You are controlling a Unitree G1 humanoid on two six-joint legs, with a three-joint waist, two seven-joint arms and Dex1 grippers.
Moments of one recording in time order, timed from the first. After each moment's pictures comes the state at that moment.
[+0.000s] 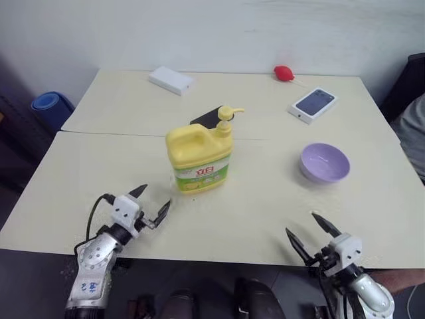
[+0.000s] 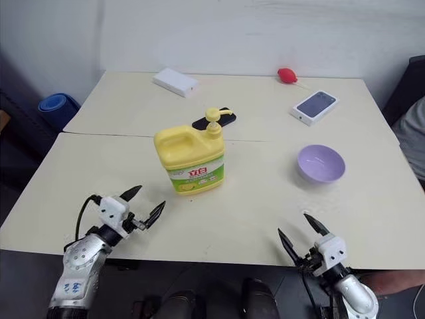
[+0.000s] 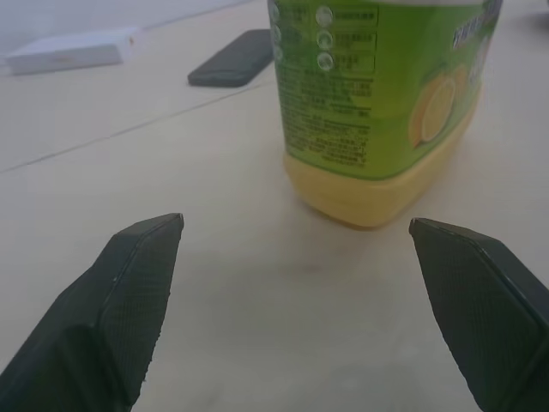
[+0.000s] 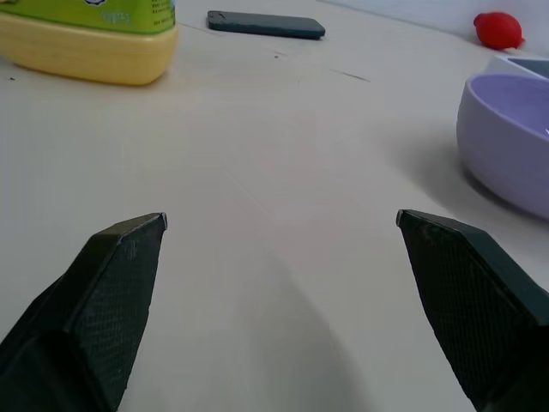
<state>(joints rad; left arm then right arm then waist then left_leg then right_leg) 0.01 0.35 0.12 0.04 -0.15 -0.16 -0.48 0.28 -0.36 -0.17 0.16 0.31 -0.54 0.70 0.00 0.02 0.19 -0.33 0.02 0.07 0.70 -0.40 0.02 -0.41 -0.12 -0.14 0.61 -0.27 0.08</state>
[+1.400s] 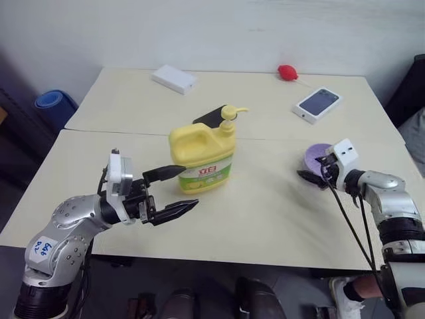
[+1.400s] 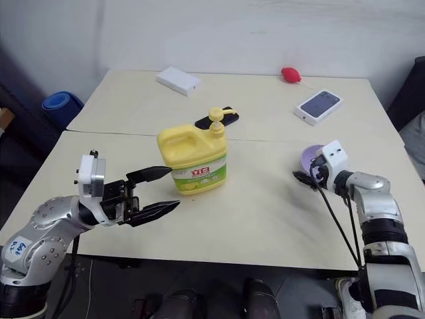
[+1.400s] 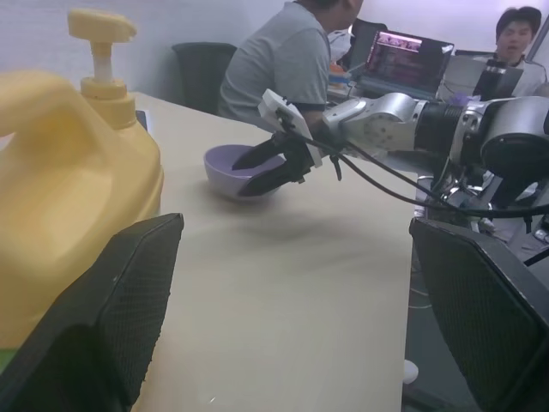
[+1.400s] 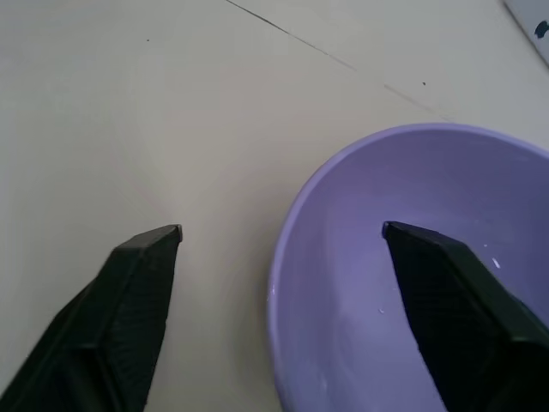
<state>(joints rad) -0.14 0.65 0.17 -0.46 -0.80 0.47 -0.85 -0.66 -0.69 -0.04 0.73 0.17 0.19 0.82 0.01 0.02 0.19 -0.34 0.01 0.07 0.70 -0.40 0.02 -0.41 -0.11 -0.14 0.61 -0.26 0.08</state>
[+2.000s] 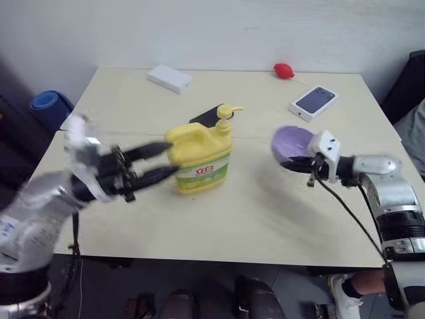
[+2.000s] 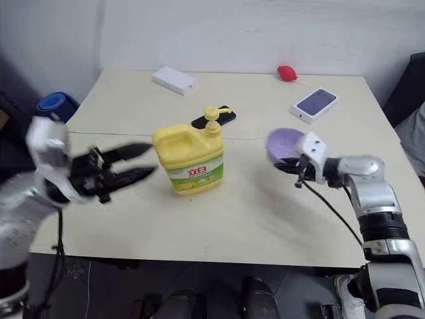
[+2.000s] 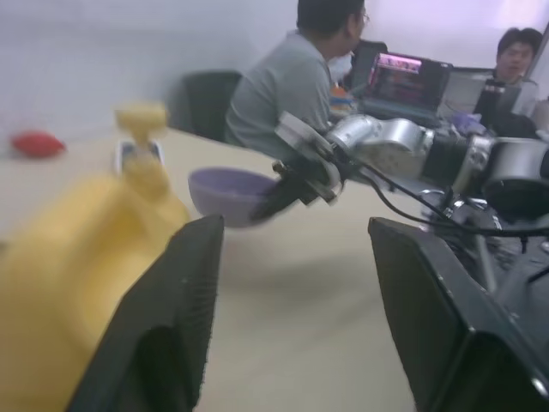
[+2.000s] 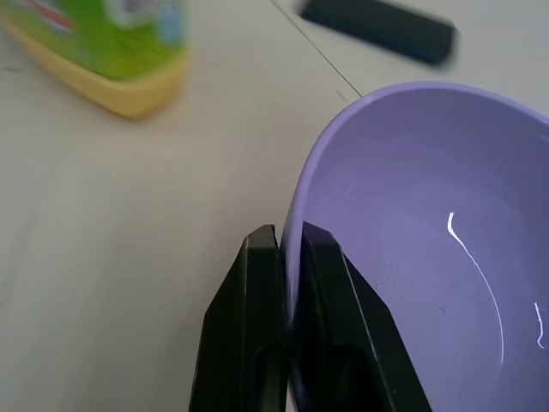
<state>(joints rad) -0.38 0.77 0.35 -0.45 -1.04 0.62 -0.79 -0.67 -0.75 0.07 0.29 0.20 0.12 1.21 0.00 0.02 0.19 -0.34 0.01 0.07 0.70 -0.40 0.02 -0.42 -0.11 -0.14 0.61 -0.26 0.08</state>
